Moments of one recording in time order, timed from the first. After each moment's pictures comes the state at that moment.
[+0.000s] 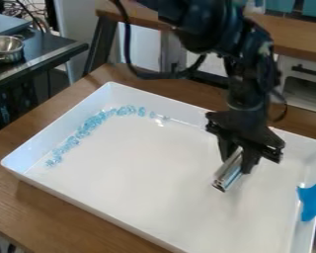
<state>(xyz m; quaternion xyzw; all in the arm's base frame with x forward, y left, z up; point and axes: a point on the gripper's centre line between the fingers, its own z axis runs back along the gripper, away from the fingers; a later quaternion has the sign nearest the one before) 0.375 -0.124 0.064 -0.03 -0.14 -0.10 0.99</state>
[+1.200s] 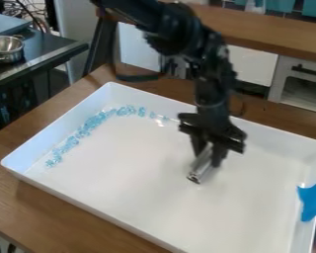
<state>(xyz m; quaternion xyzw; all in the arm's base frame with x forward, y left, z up) 0.394 -0.048 0.037 -0.02 -0.11 -0.02 0.99</state>
